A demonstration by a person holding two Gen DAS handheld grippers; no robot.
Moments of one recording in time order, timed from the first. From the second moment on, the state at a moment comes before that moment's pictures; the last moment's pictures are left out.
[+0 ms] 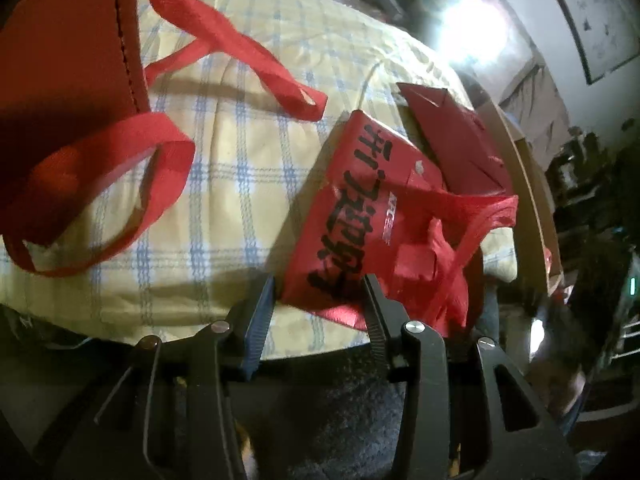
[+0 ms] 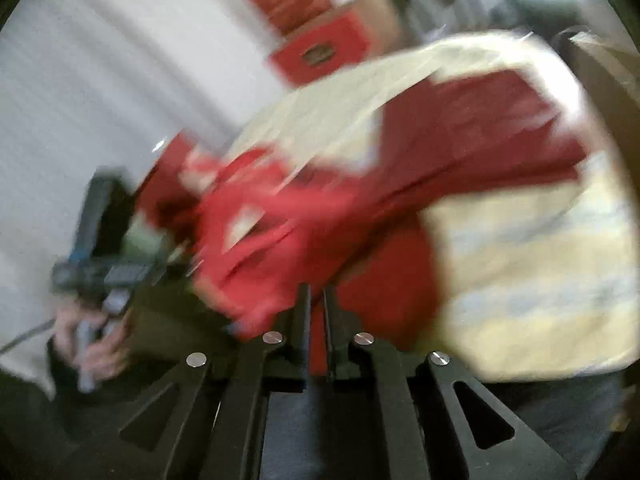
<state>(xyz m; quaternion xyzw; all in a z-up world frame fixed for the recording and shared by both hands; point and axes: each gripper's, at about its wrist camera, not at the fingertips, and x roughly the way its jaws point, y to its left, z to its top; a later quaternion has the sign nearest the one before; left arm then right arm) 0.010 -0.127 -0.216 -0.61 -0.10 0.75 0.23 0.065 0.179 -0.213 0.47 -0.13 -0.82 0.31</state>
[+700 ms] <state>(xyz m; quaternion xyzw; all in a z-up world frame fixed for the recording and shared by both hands) 0.074 -0.134 -0.220 -0.59 -0.13 0.77 0.20 0.049 0.191 -0.222 0.46 -0.12 -0.85 0.24</state>
